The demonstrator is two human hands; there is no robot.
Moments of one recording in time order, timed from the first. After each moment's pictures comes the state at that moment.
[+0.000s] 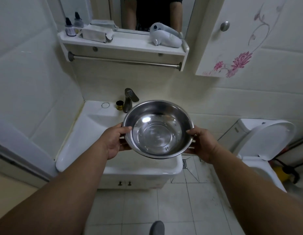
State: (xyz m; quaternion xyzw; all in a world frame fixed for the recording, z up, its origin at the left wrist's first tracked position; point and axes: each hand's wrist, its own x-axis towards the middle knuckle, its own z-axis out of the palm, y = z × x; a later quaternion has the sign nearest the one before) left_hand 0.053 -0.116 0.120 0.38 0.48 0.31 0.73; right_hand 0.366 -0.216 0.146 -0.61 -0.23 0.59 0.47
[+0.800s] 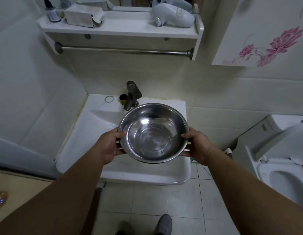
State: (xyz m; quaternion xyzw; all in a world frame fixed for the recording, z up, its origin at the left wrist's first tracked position) left_hand 0.067 -0.074 0.069 0.33 0.57 0.29 0.69; right_hand 0.387 -0.138 0.072 -0.58 -0.18 0.67 0.42
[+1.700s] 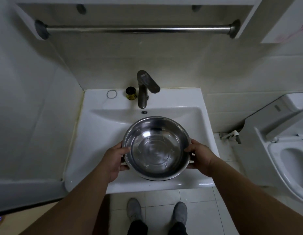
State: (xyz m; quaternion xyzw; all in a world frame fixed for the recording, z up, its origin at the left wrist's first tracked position) left_hand -0.017 -0.030 -0.020 0.31 0.60 0.19 0.71; right_hand 0.289 -0.115 0.001 -0.66 -0.11 0.65 0.36
